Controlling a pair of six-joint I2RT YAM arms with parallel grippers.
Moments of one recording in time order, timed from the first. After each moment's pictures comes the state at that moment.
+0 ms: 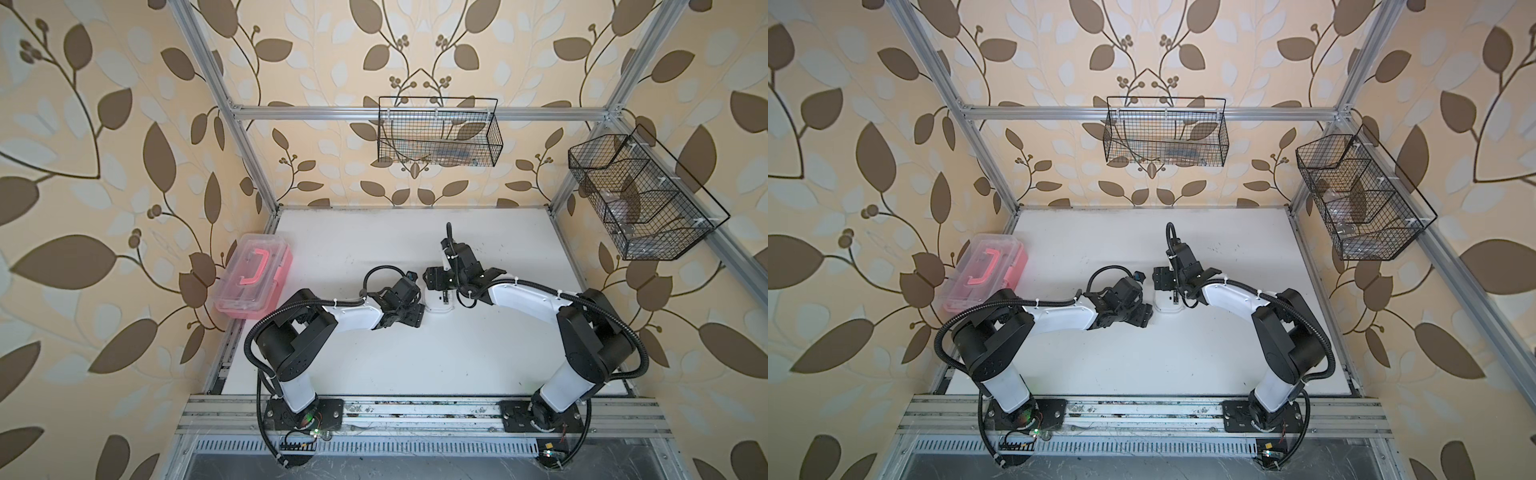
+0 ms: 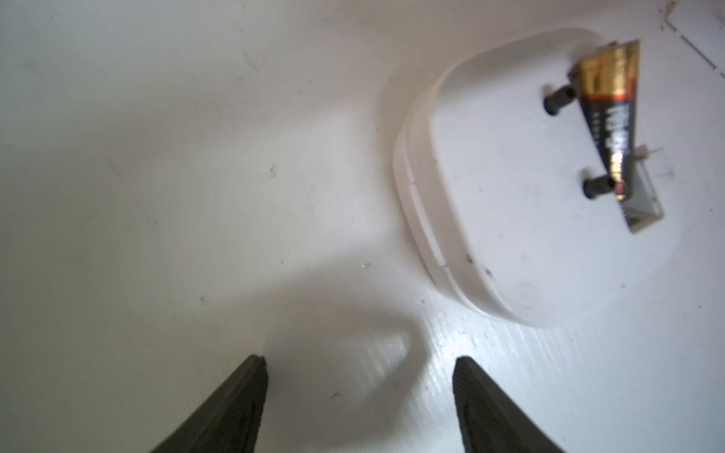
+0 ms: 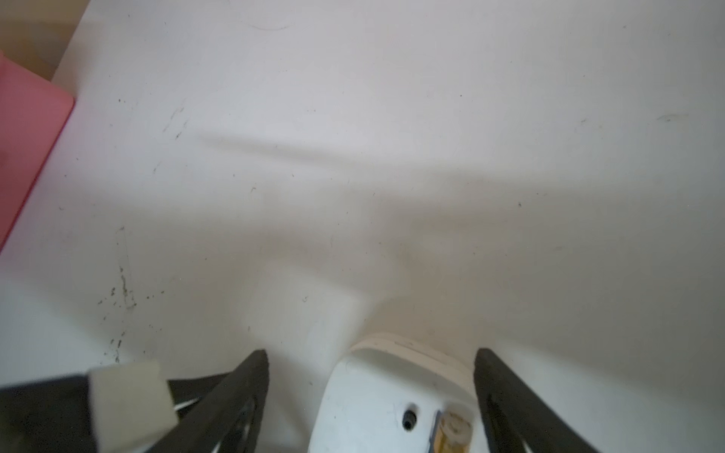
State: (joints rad) left arm -0.80 1.73 0.87 -0.10 -0.05 -0.42; right arm 0.53 1.70 1.04 -0.16 0.01 0.41
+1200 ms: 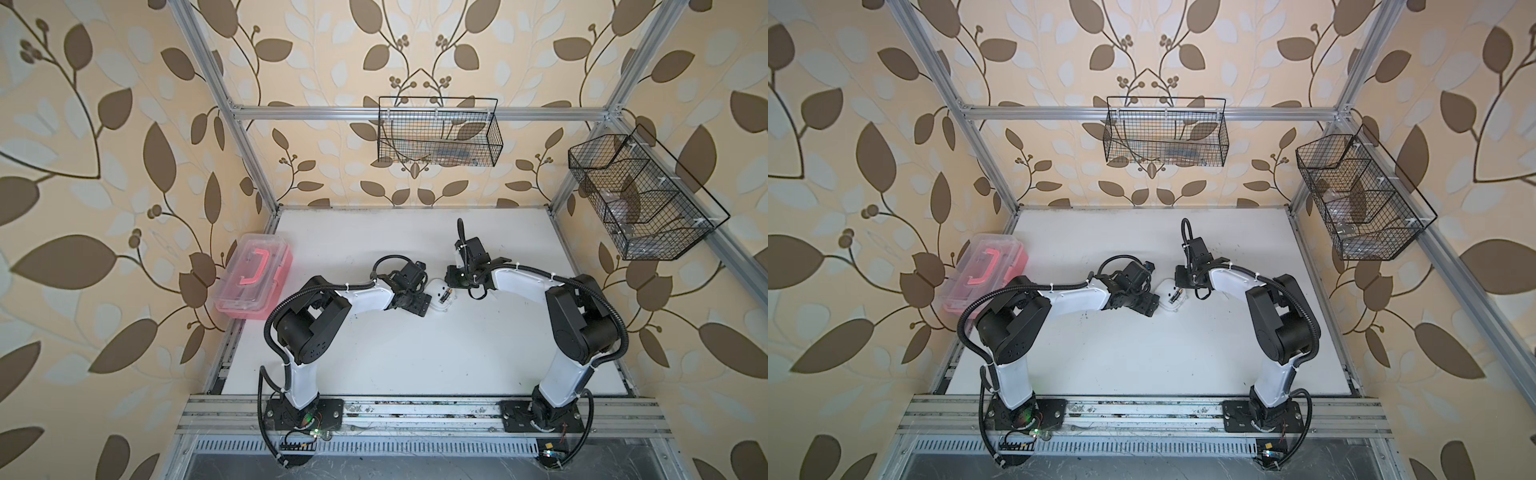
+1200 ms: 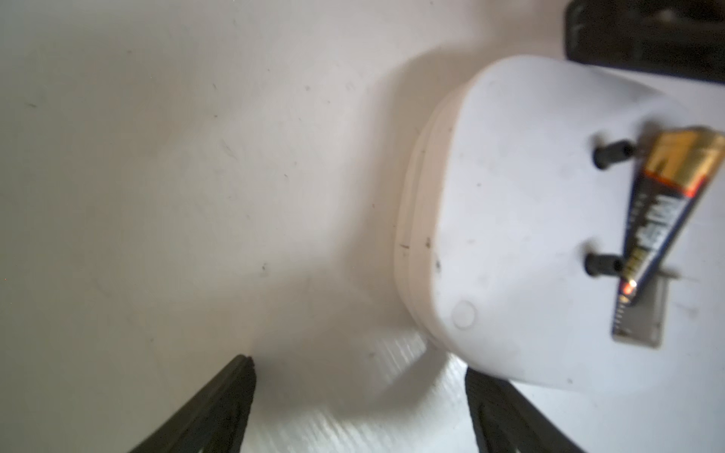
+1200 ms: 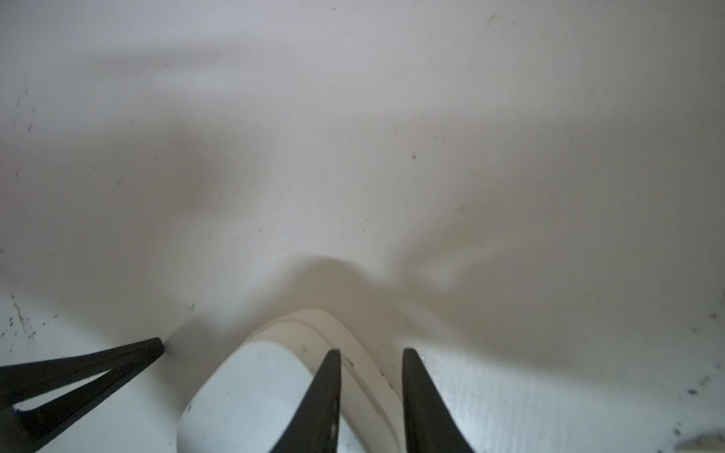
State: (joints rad) left arm -0.71 1.88 1.12 -0.28 0.00 -0.28; right arm 0.40 1.78 1.07 -0.30 -0.05 0.45
